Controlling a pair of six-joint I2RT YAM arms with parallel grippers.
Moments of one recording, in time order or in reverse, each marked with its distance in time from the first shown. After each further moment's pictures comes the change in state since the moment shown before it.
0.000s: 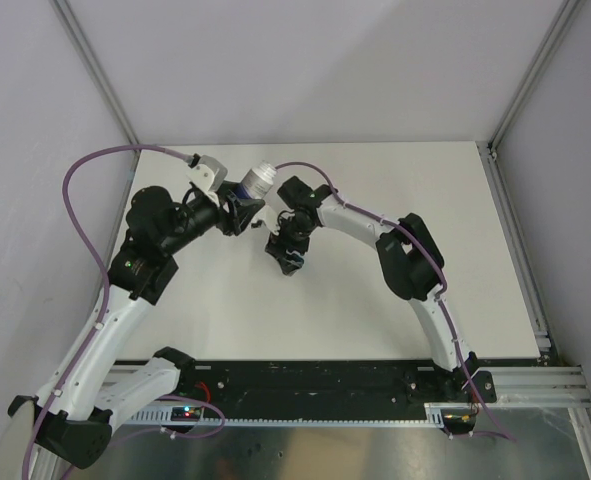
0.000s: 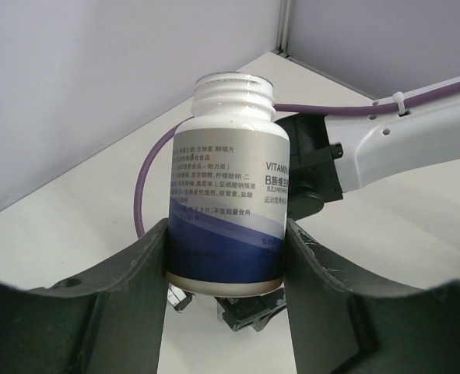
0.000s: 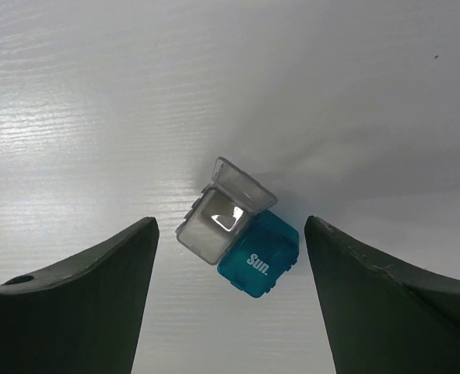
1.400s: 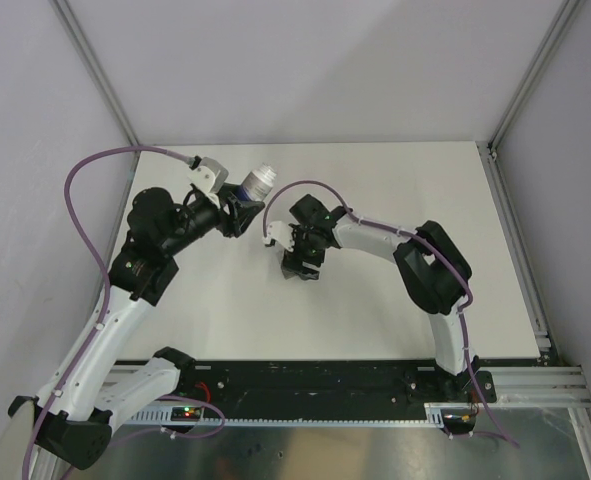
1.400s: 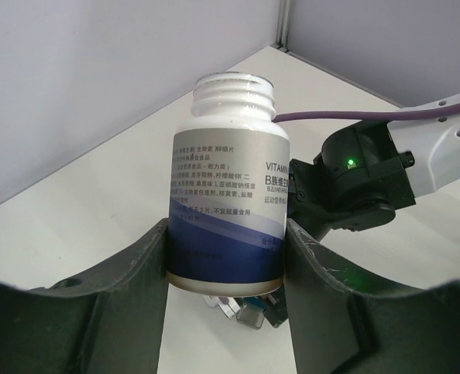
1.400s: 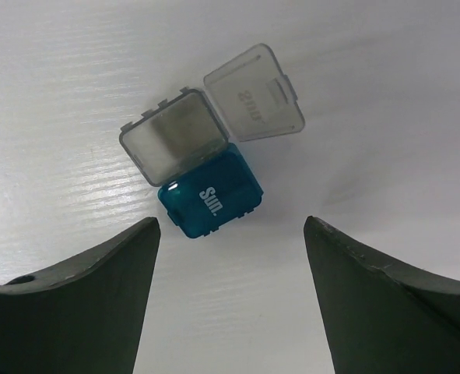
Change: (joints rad) left arm 0.000 -0.005 -0.014 -0.004 0.000 0.001; right arm 0.023 -0.221 -0.402 0.254 0.234 -0.053
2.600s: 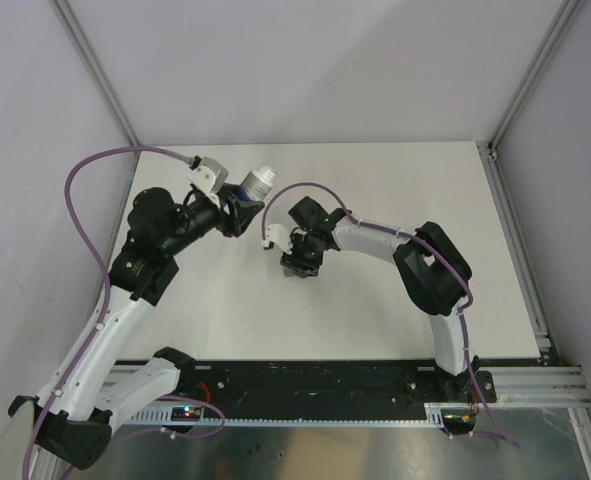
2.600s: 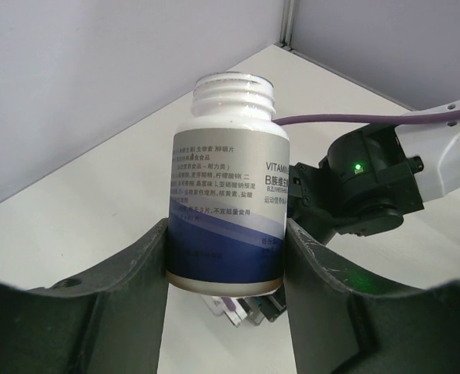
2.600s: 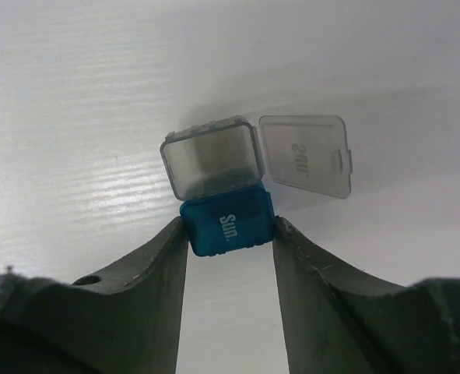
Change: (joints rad) left arm 0.000 0.000 -0.002 0.000 -0.011 0.001; right arm 0.015 0.002 -0.005 0.010 -0.031 -0.039
